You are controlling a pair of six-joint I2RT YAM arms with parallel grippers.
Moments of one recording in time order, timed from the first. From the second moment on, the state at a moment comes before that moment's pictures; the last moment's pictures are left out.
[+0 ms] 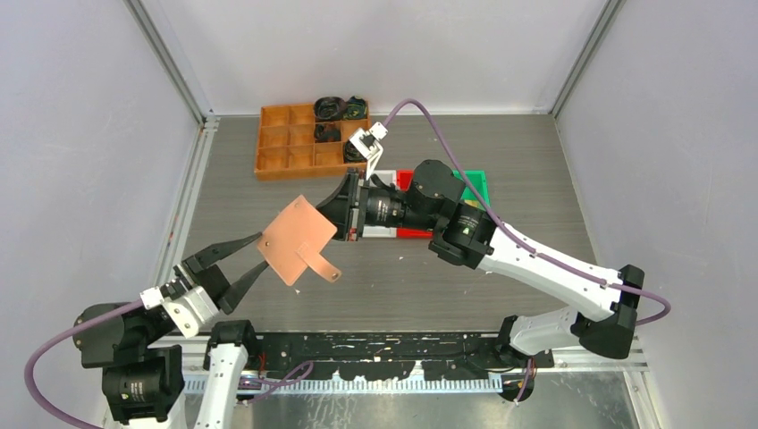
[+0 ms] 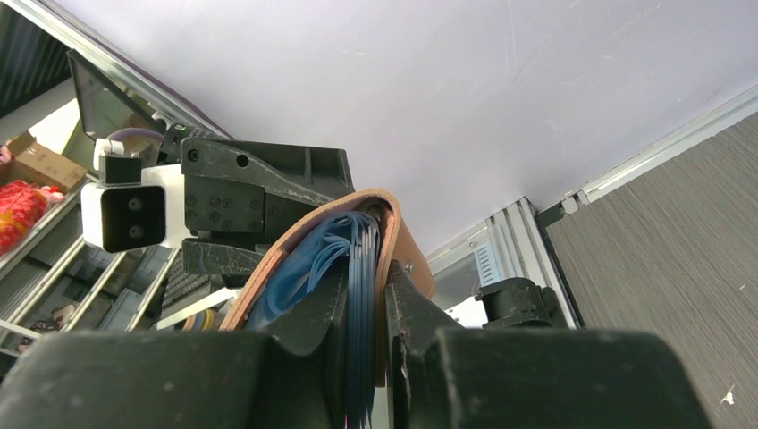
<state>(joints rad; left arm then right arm) 0.07 0.33 1.15 -0.46 1.08 0.29 1.09 1.30 1.36 0.12 -0.40 0.85</state>
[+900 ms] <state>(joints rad) 0.08 0.44 1.14 -0.21 0.93 -0.51 1.15 1.28 1.27 0.16 -0.33 0.83</state>
